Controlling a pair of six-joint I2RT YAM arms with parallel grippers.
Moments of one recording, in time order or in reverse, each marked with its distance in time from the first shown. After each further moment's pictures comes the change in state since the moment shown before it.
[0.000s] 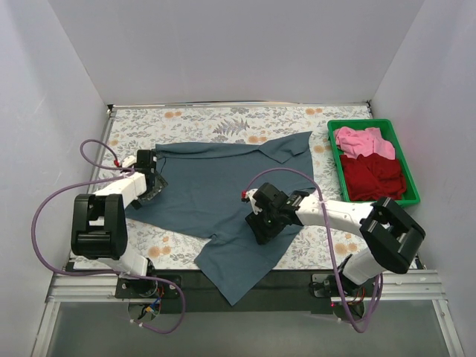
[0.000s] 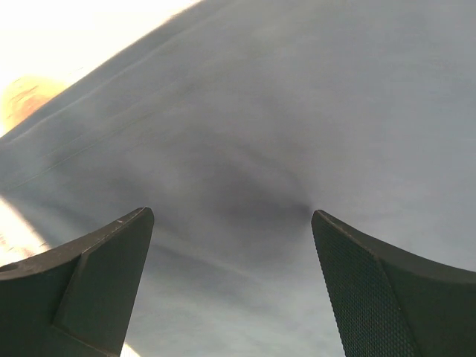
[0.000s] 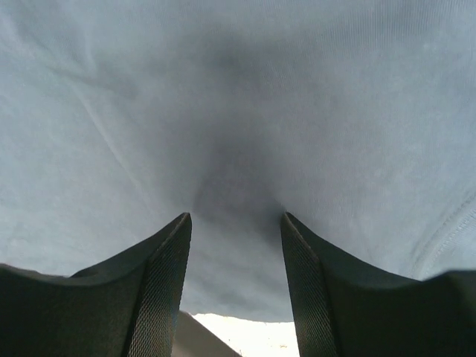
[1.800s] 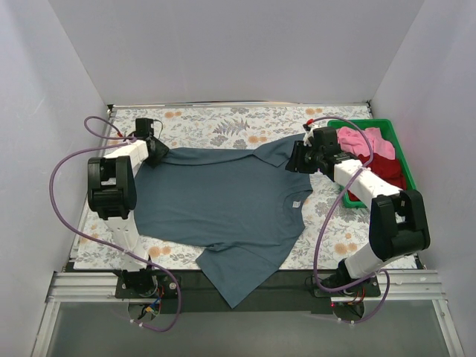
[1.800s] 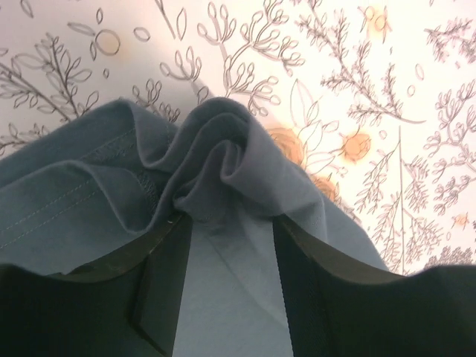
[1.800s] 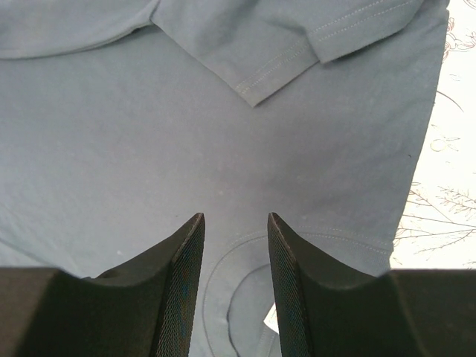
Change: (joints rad) left arm 0.069 0.426 0.478 0.117 0.254 -0.139; right arm -0.663 0.018 0.175 0.237 -0.076 0.129
